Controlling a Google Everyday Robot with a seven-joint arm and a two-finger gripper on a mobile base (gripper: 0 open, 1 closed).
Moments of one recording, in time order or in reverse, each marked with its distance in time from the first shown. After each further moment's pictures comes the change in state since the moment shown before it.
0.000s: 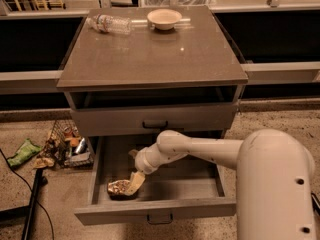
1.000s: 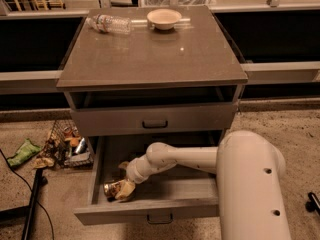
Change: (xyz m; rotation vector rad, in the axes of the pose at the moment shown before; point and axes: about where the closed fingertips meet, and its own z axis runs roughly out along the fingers) arm 0.017 0.003 0.072 -0.007 -0.011 -0.036
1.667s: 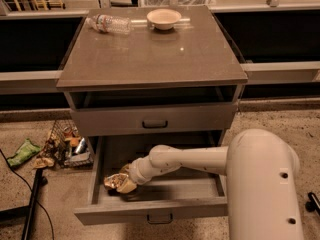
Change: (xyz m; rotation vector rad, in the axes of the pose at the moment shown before) arm -0.005 0.005 -0.020 0.075 0.012 -0.021
